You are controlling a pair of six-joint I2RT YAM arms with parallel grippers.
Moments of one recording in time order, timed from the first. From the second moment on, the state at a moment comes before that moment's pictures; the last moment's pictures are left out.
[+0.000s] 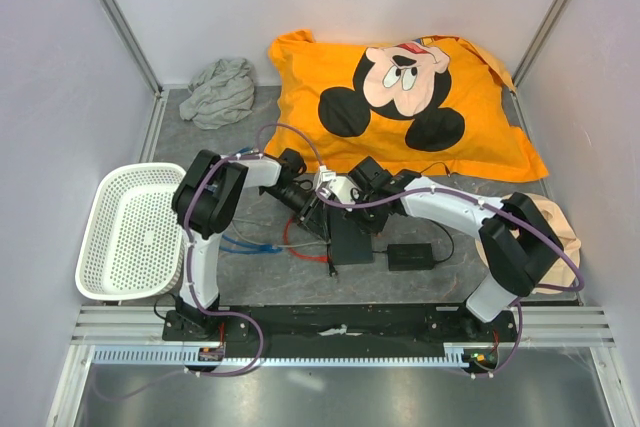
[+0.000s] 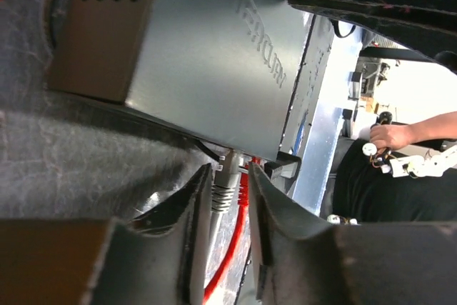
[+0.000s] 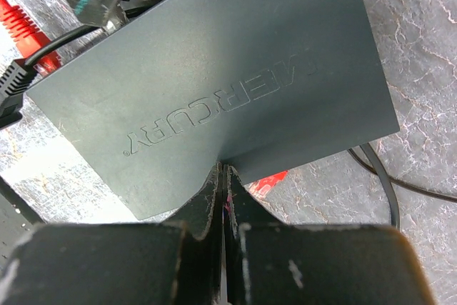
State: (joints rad) left arm -0.47 2.10 1.21 -0.67 1.11 0.24; right arm 0.73 1.63 1.05 -0.61 -0.19 -0.34
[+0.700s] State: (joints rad) left arm -0.48 2.19 1.28 -0.75 1.15 0.25; right arm 0.73 1.62 1.02 -0.58 -0.19 -0.34
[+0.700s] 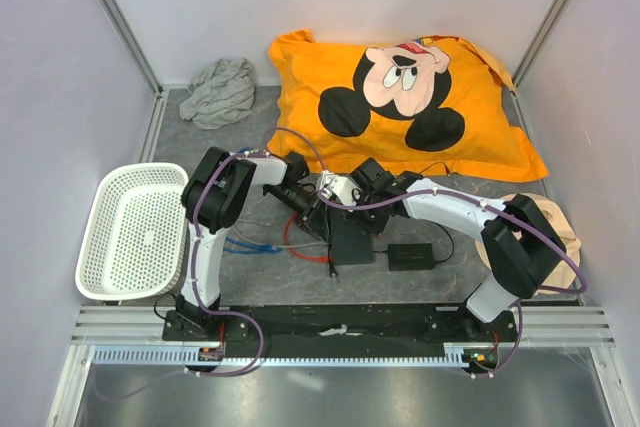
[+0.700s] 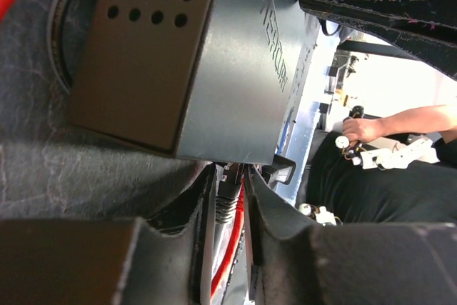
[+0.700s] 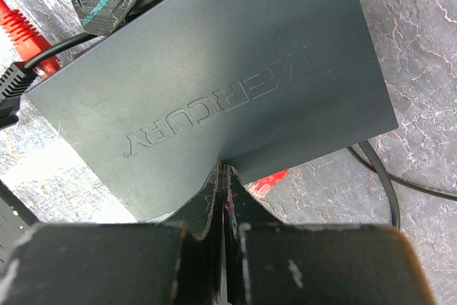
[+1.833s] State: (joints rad) left arm -0.48 2.20 1.32 -0.86 1.10 0.32; right arm 0.73 1.62 1.02 -0.58 -0.19 -0.33
